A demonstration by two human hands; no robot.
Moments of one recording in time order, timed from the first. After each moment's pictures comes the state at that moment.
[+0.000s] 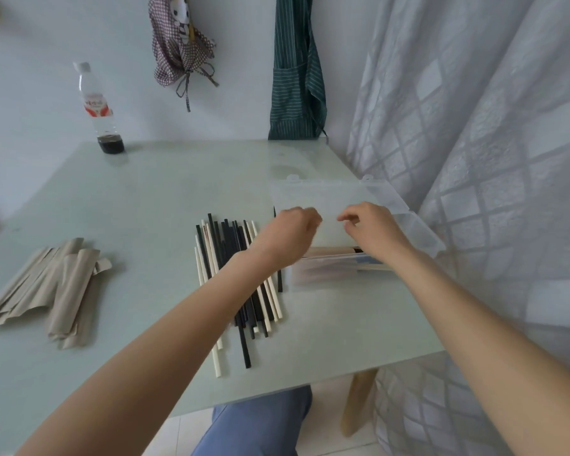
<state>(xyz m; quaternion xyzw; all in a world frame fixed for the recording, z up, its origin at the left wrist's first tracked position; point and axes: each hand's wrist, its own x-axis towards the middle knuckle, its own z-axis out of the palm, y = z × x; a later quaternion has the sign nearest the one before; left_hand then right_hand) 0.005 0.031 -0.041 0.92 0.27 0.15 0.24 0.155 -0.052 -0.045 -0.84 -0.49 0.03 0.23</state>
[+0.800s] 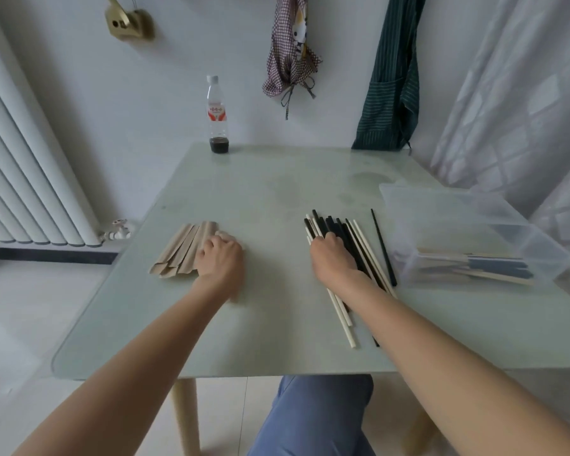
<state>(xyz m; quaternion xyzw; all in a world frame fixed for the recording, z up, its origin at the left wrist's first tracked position) -0.235 0.124 -0.110 0.79 0.61 0.02 0.06 -0.081 0.049 -0.088 -0.84 -0.55 0.05 0.02</state>
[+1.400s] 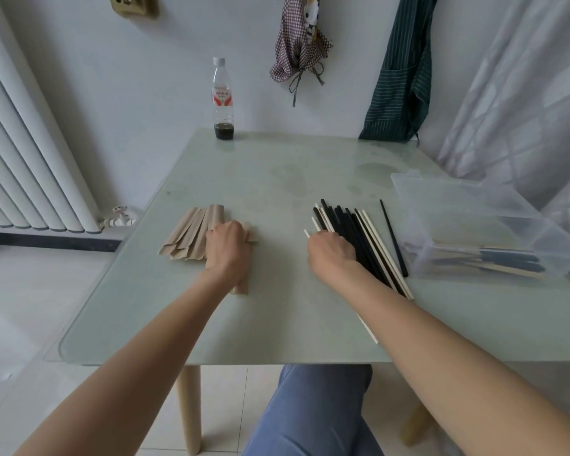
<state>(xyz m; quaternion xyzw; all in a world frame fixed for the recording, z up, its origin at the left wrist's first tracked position) -0.240 0.138 -0.122 0.79 0.57 0.20 0.12 -0.101 0.058 -0.095 -0.85 -0.53 0.03 -0.01</state>
